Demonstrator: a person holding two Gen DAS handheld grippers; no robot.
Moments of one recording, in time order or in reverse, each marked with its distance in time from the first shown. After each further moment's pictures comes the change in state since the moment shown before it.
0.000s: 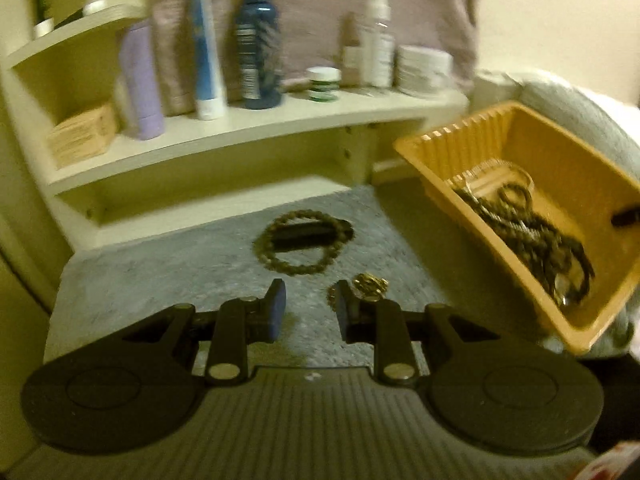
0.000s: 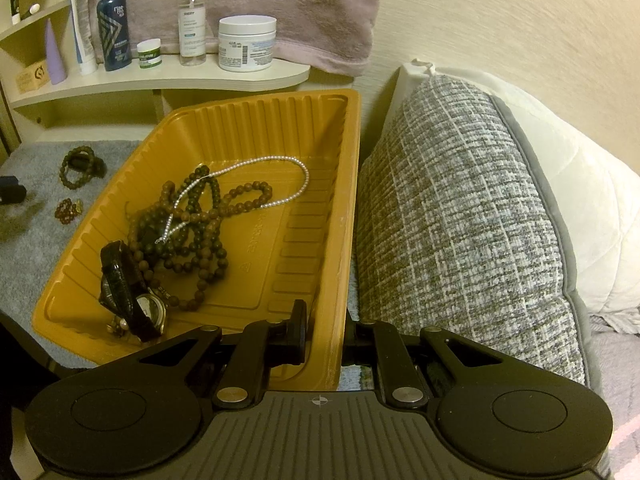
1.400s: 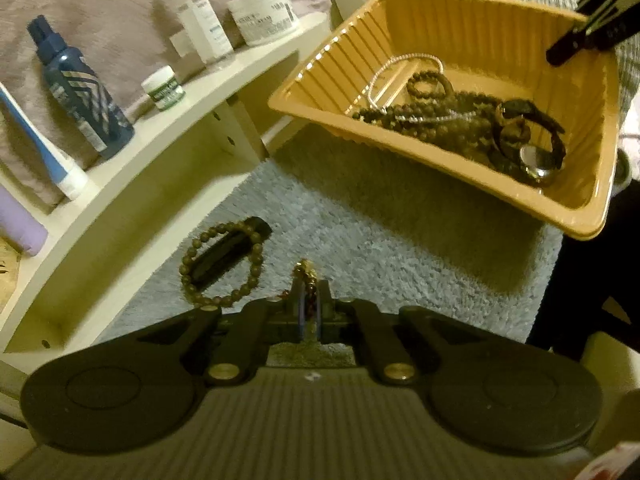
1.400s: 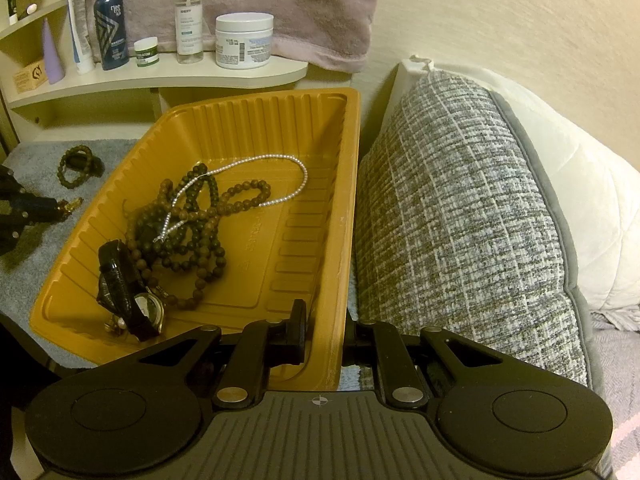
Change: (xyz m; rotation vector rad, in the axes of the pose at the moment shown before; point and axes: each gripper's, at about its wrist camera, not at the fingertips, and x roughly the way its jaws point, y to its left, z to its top) left arm 0.035 -0.045 0.001 0.507 0.094 -0.114; right arm 0.003 -0.002 -0.002 0.003 0.004 0.001
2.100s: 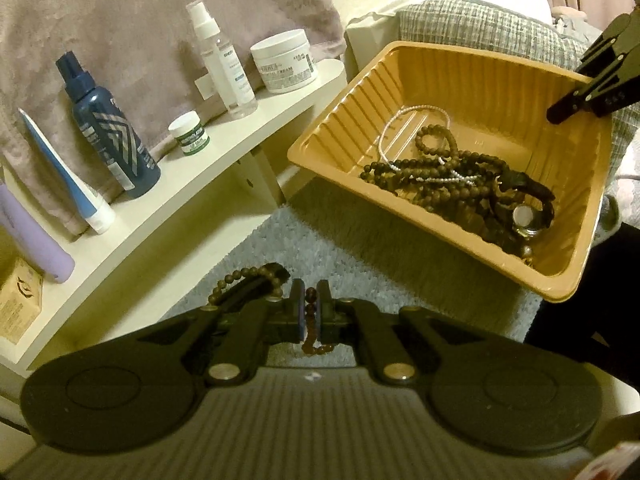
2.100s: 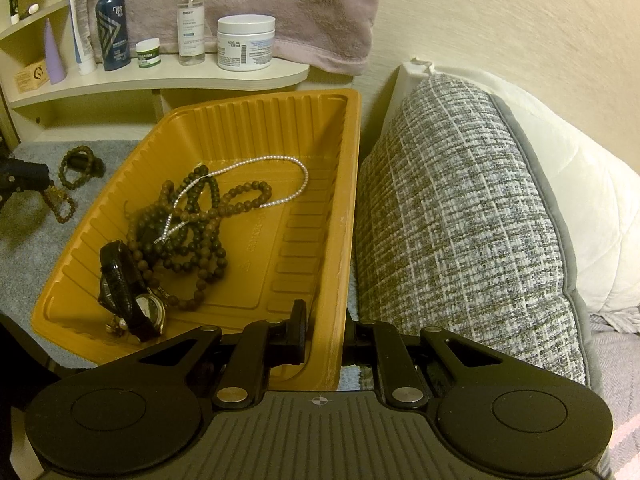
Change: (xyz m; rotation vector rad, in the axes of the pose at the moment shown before) left arm -0.025 0.011 0.022 -0.036 -0.064 -0.003; right arm -0.001 0.000 0.001 -0.003 -0.002 -0.001
